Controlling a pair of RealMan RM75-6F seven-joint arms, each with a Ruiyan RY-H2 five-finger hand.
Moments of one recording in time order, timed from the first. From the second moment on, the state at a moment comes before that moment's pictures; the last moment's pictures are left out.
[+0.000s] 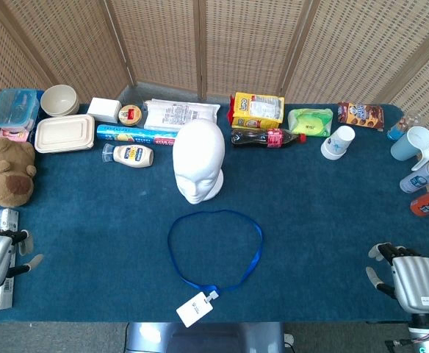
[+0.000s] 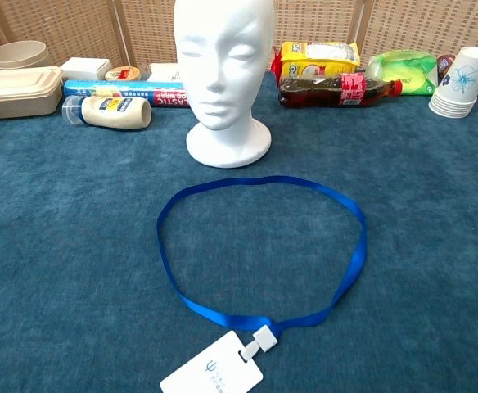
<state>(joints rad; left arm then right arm) -0.10 -1.14 -0.02 -1.61 1.55 1.50 0.03 0.02 -1.14 0.02 -1.69 -1.60 1.57 -0.13</state>
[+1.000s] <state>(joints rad) -0.14 -1.13 -0.02 -1.64 1.56 1.45 0.05 0.12 -1.18 0.08 -1.79 -1.63 1.47 -0.21</state>
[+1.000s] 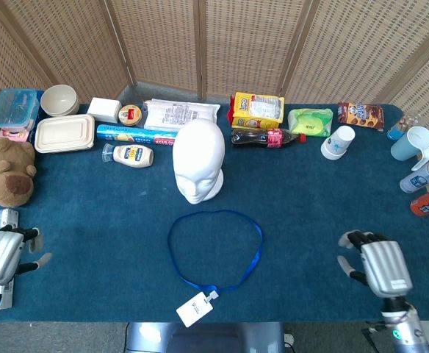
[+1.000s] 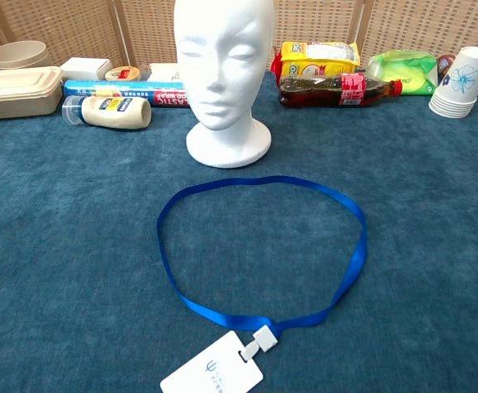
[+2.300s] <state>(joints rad) -0.29 -1.12 -0.09 -1.69 1.50 1.30 0.12 0.55 -1.62 0.25 -1.76 -1.00 1.11 -0.74</state>
